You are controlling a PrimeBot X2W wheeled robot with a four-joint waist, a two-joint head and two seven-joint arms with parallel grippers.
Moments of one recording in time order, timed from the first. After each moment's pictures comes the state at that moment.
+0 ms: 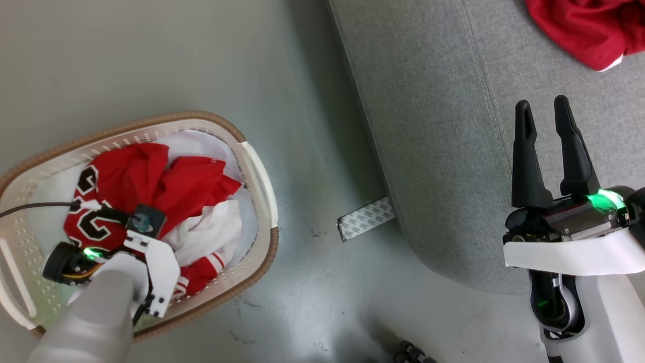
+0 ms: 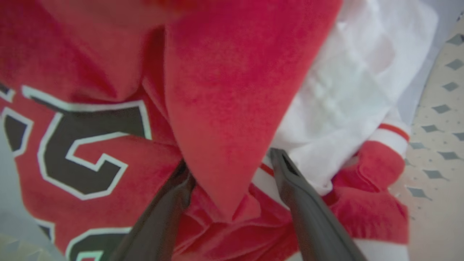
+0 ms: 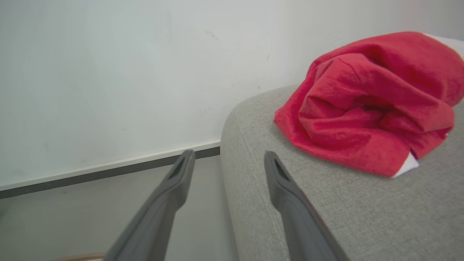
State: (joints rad) left arm -0.84 0.28 -0.54 1.27 -0.12 -0.13 0.05; right arm -0.43 -0.05 0.17 0.01 0.53 0.13 -0.26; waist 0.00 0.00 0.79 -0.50
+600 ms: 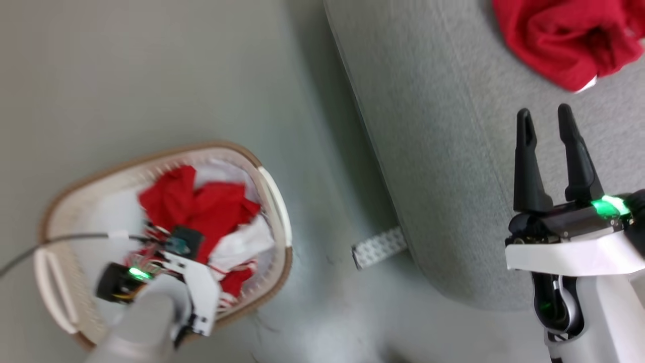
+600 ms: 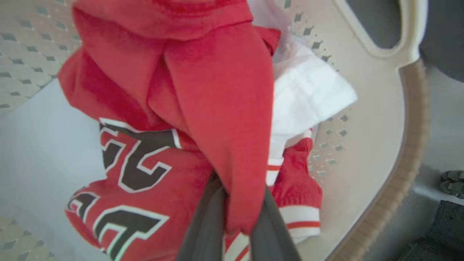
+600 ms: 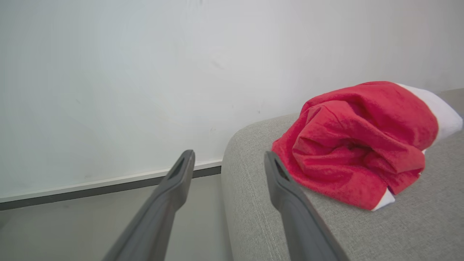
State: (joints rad) left arm -0.78 0.19 -0.59 1.27 -0.24 -0.13 -0.09; right arm -0.42 -0.05 0.14 0.05 0.47 0.13 -0.26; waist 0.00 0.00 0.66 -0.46
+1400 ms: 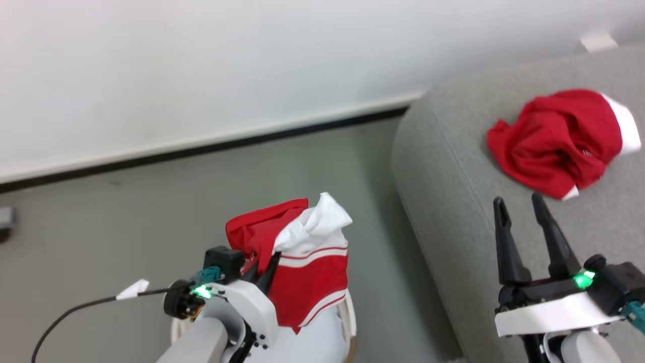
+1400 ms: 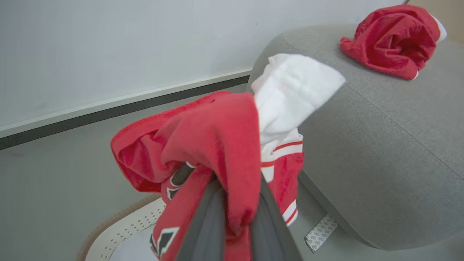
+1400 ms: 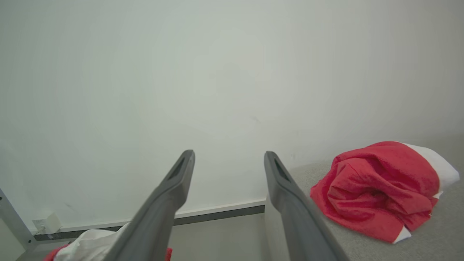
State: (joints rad) left arm -0.57 0.12 -0.59 0.89 -0.45 -0.13 -0.26; right arm -0.24 -0.07 0.16 0.15 0.41 0.13 -0.26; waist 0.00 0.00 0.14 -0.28
